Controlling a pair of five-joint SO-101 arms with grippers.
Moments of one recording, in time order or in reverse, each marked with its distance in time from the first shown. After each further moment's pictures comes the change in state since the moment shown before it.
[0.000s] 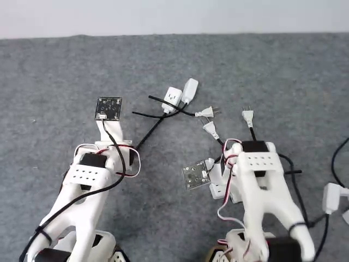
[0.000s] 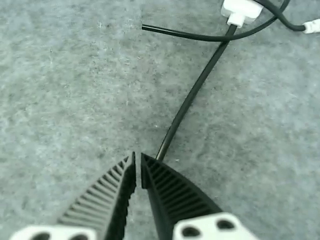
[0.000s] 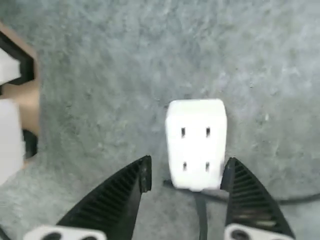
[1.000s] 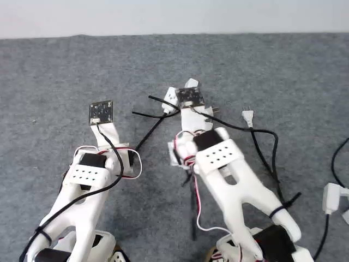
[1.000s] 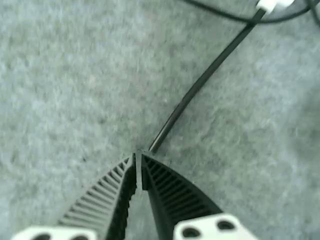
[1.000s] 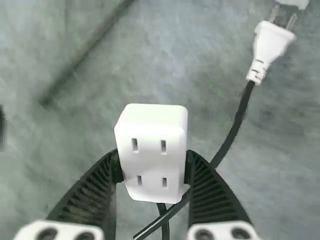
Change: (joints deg) left arm 0.0 0.0 0.0 6.8 10.0; right arm -25.1 4.5 -15.4 -15.1 -120.1
